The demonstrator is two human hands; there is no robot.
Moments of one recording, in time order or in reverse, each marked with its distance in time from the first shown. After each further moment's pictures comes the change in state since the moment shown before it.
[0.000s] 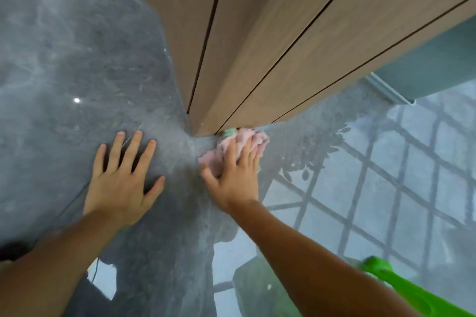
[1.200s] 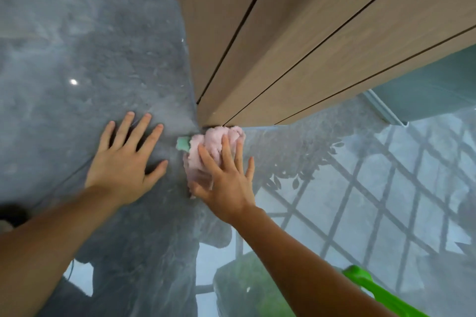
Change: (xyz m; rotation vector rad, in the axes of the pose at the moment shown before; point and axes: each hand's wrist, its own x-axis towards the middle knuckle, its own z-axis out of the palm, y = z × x) left_hand 0.000 -0.002 0.002 -0.074 0.087 0.003; right_hand -0.024 -0.003 -0.003 -0.139 -0.105 -0.314
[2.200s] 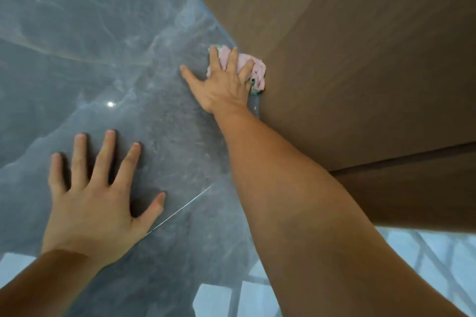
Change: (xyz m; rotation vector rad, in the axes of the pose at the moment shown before) left_hand 0.018 -0.097 0.018 0.076 0.183 -0.444; right_hand 0.351 -0.148 -0.039 -0.033 0.124 0.041
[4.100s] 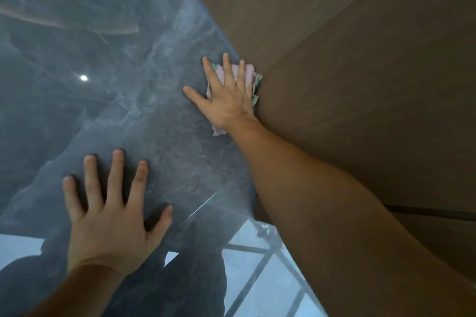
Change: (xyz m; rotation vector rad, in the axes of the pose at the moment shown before) left_hand 0.004 0.009 -0.026 -0.080 -0.154 -0.054; right_hand 0.008 0.014 -0.011 -0.268 -0.100 -0.156
